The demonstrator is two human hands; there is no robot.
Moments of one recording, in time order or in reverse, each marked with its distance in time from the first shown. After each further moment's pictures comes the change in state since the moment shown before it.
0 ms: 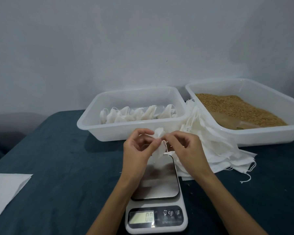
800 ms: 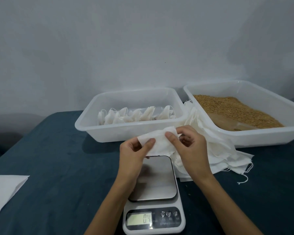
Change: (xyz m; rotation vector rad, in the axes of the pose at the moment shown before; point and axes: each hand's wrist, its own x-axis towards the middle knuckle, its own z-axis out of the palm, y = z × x) left_hand 0.004 -0.005 -0.005 0.006 0.052 -0.141; right_hand 0.002 0.000 -0.005 -0.064 0.217 -0.117
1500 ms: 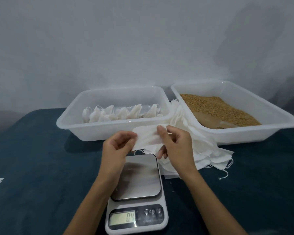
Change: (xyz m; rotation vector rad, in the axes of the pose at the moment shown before) left_hand 0.005 -0.005 -0.006 0.022 -0.003 0.043; right_hand 0.002 0.007 -0.006 0.053 -0.068 0.147
